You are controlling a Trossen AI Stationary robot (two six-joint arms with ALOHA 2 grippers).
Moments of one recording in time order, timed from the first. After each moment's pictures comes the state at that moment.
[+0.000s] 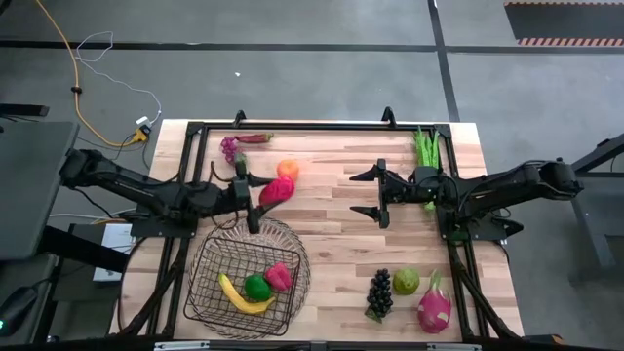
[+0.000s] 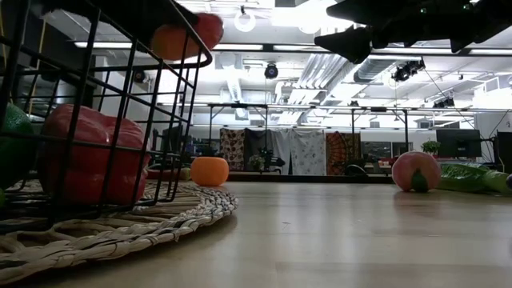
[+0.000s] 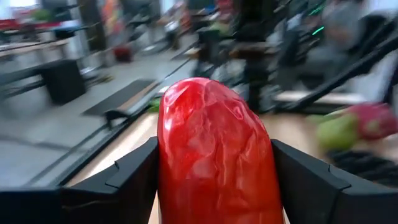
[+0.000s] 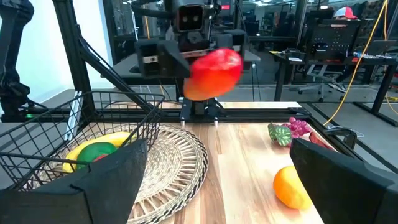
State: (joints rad) left arm -0.09 0.96 0.45 0.40 -0.48 0.01; right arm -0.02 1.04 0.46 0.56 -0.03 -0.02
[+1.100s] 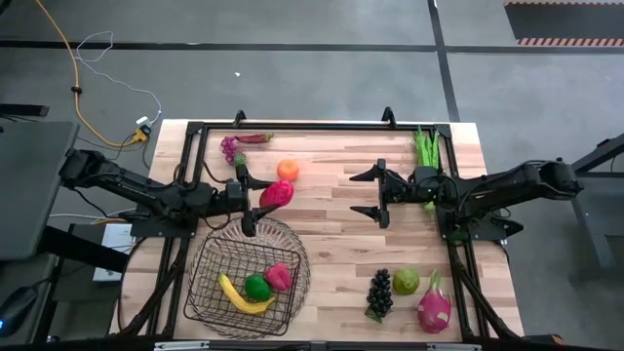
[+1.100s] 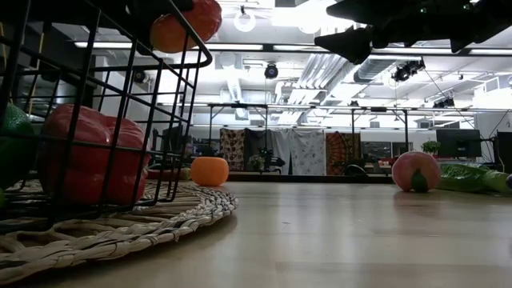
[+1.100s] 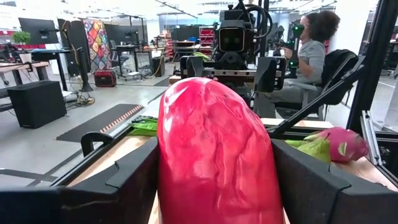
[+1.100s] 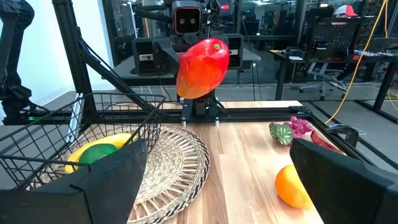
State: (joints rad) left arm -0.09 0.96 0.36 0.63 -0.40 0.03; right arm -0.02 1.04 0.46 0.56 -0.03 -0.01
